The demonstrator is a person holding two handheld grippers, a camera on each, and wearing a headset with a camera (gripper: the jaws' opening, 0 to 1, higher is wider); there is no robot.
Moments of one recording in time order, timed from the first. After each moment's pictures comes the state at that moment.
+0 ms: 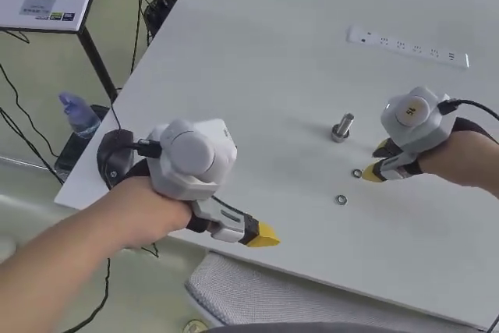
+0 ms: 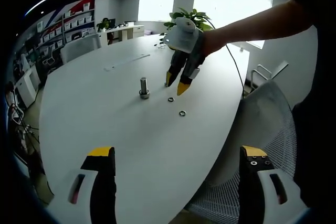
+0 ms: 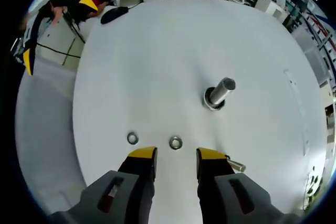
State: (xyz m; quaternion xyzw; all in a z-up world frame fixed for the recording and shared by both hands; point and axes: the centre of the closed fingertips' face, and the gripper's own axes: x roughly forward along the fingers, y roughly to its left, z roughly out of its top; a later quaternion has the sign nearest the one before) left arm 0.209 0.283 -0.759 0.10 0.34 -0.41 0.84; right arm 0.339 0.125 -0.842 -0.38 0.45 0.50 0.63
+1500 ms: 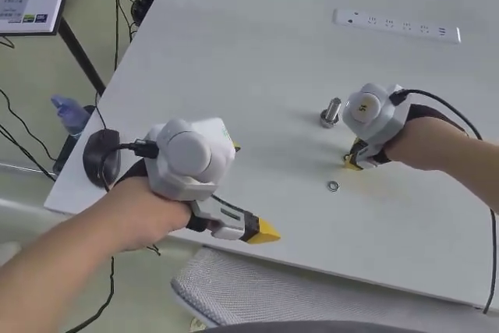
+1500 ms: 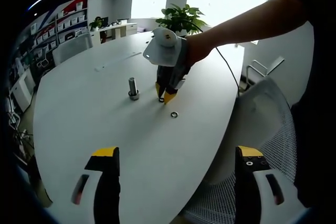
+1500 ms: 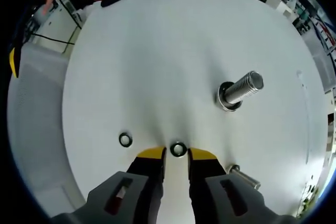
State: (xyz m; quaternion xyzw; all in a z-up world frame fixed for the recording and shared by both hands) left arm 0.207 0.256 -0.765 0.11 0.35 -0.43 0.82; right arm 0.336 0.128 -0.868 -0.41 0.47 0.50 0.60
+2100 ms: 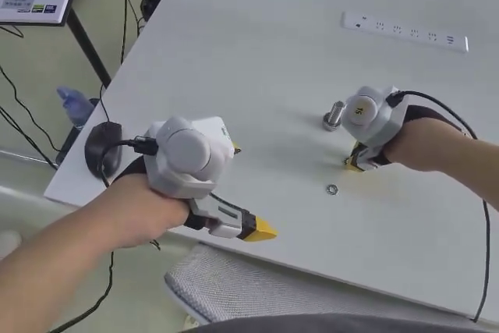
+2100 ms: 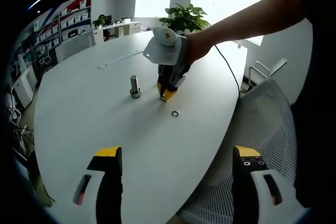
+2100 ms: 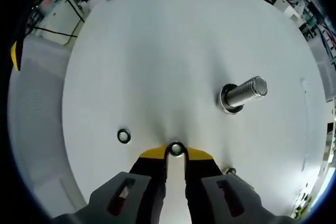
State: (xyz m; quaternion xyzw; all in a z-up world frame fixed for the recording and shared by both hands) left arm 0.205 0.257 -0.768 0.10 0.36 -0.42 0.83; right arm 0.340 0.125 -0.869 -0.42 0.46 0.52 0.58
